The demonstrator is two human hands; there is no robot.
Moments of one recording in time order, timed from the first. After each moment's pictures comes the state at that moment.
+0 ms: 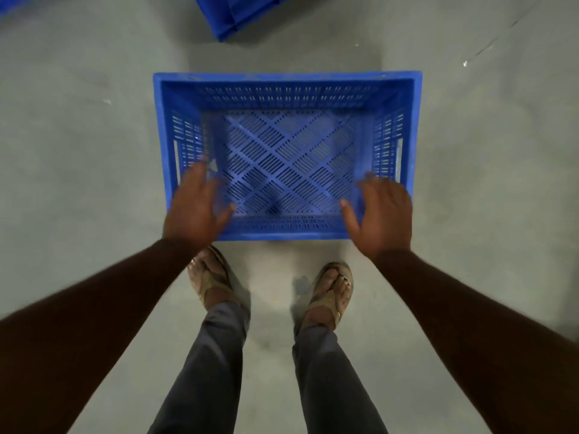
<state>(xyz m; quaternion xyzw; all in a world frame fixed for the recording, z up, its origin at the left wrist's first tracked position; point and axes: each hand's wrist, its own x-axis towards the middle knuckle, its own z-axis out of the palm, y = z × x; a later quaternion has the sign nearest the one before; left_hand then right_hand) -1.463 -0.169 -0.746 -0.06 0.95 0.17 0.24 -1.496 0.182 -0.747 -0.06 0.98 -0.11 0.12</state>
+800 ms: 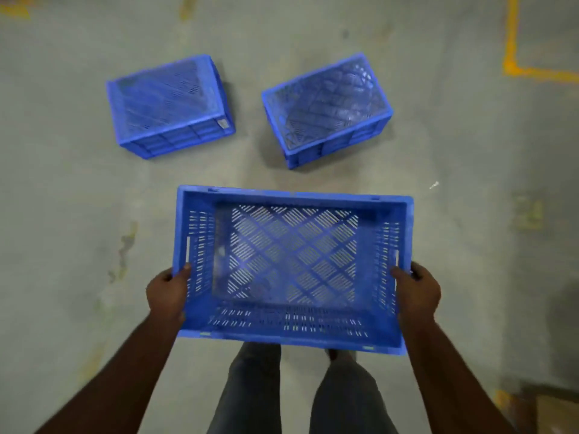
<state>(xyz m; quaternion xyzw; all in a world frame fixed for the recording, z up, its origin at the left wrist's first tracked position) -1.350 -0.257 -0.344 -0.63 0.61 0.47 0.02 -1.461 0.164 -0.356 0.38 0.81 -0.45 0.10</state>
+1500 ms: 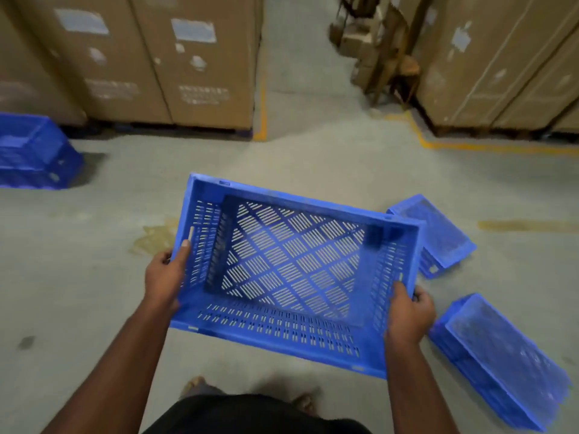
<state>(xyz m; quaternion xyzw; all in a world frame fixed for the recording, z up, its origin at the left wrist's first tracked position) -0.818 -0.044 -0.080 -0.74 0.22 0.39 -0.51 -1.242 -0.007 -0.077 -0.19 0.80 -0.52 0.22</state>
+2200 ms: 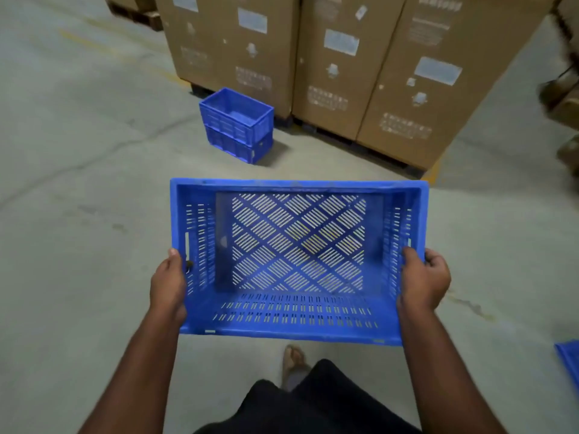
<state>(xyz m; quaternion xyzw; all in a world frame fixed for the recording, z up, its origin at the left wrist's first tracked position) -0.304 0.158 -0.055 -0.73 -0.06 0.28 -0.62 -0.645 -0.088 -0.012 -0.40 0.69 -0.47 0.38</state>
